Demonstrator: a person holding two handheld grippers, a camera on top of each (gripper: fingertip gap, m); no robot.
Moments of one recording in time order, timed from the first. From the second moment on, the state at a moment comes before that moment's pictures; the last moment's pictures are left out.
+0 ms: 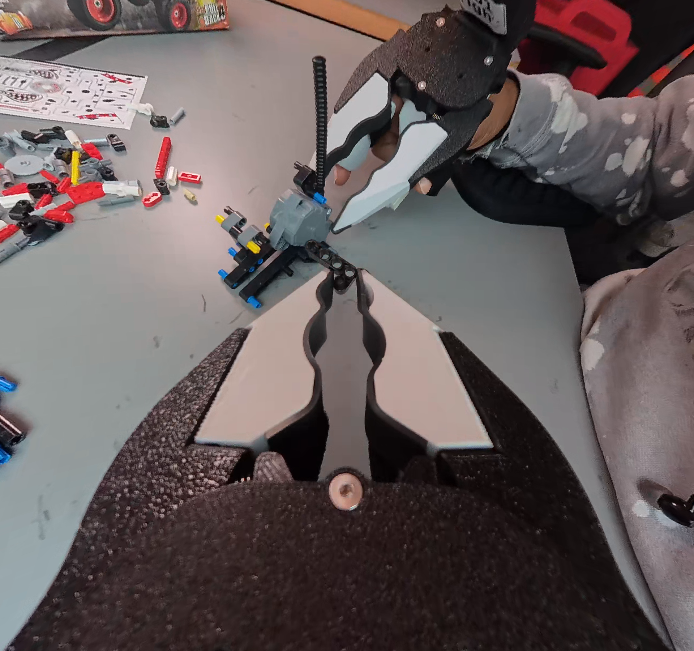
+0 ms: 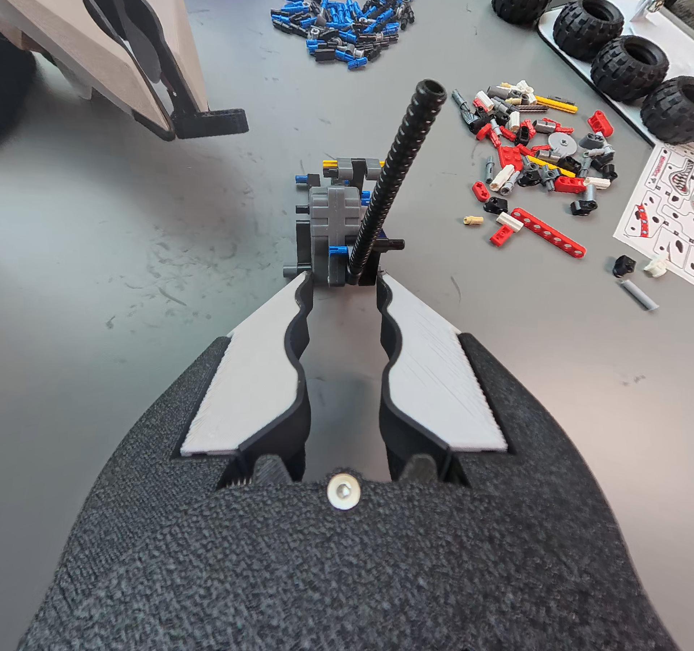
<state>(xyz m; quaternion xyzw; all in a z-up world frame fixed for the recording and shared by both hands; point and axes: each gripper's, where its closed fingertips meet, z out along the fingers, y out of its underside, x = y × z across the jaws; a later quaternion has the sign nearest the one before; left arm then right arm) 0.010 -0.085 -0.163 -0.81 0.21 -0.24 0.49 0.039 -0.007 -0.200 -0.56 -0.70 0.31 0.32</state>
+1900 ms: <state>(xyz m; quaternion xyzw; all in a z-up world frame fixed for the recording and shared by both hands) 0.060 -0.046 -0.126 -0.77 0.17 -0.41 0.46 0.060 -0.042 -0.137 -0.39 -0.73 0.40 0.39</state>
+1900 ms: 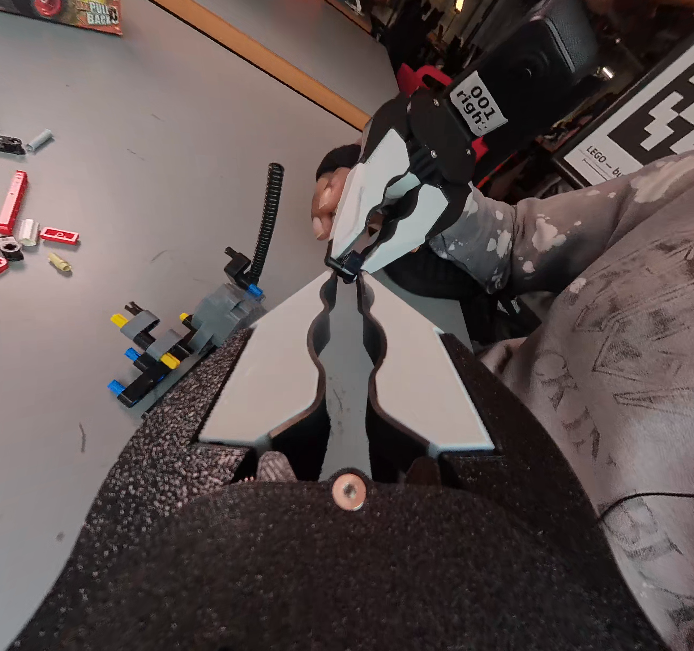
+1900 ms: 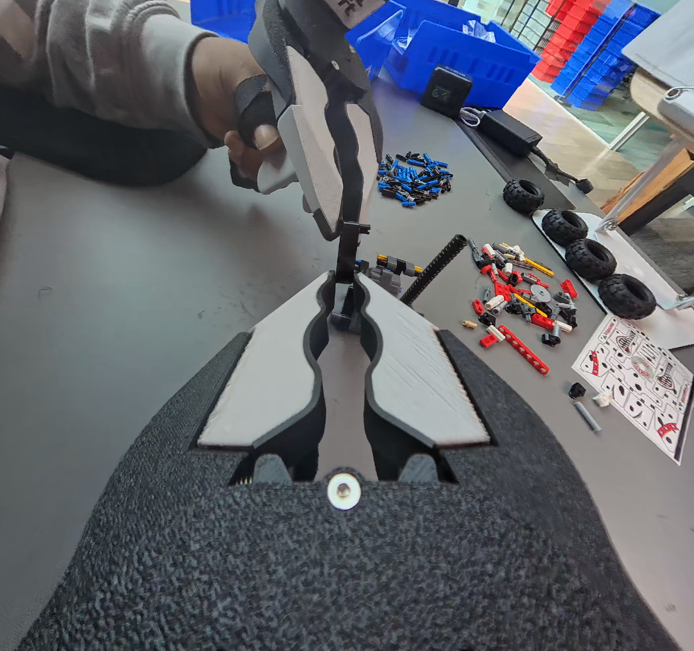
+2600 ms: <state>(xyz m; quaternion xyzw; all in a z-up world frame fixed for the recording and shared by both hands) 0.060 -0.052 -0.150 -0.77 0.27 -0.39 0.42 0.054 -0.050 -0.160 -0.40 -0.74 0.42 0.35</state>
